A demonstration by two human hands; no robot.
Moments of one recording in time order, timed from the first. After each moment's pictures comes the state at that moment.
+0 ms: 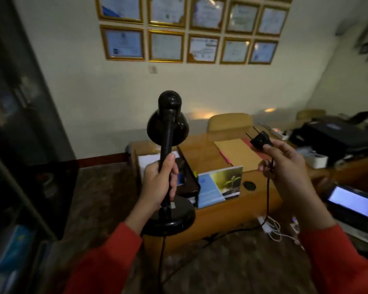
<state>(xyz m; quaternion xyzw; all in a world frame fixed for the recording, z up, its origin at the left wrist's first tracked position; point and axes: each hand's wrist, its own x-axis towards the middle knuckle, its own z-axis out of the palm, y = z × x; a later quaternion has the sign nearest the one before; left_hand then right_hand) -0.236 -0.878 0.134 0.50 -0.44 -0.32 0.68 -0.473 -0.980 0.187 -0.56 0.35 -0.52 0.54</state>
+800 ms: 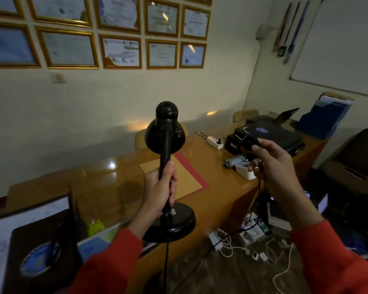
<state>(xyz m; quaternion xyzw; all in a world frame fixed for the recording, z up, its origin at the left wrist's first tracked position) -0.454 -1.220 0.114 0.42 -0.50 -0.39 0.64 -0.696 -1.254 0.193 -0.55 0.44 -0.56 0.43</state>
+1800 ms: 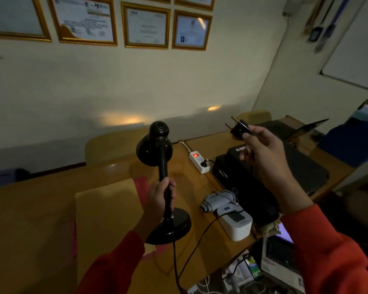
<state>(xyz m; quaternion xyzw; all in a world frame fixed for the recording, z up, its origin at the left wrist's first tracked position) -0.585 -1.643 0.011 0.42 -0.41 -0.46 0.66 -0.795 -1.693 0.184 -0.59 0.43 -0.51 0.45</state>
